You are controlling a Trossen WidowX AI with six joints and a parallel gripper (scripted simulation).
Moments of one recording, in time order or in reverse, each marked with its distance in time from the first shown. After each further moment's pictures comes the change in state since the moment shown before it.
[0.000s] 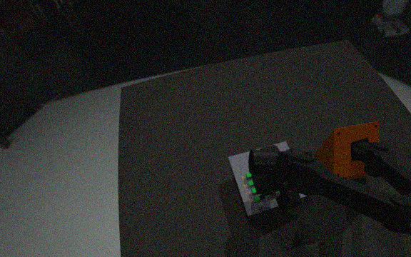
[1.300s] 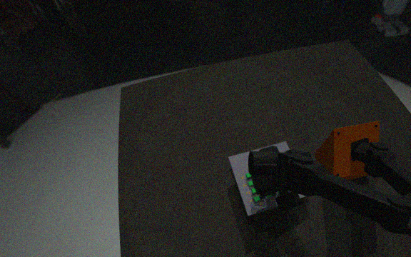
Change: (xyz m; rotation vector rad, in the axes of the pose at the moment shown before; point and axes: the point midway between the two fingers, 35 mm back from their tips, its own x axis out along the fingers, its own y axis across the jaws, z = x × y) arm 0.005 0.000 0.000 0.001 0.000 0.000
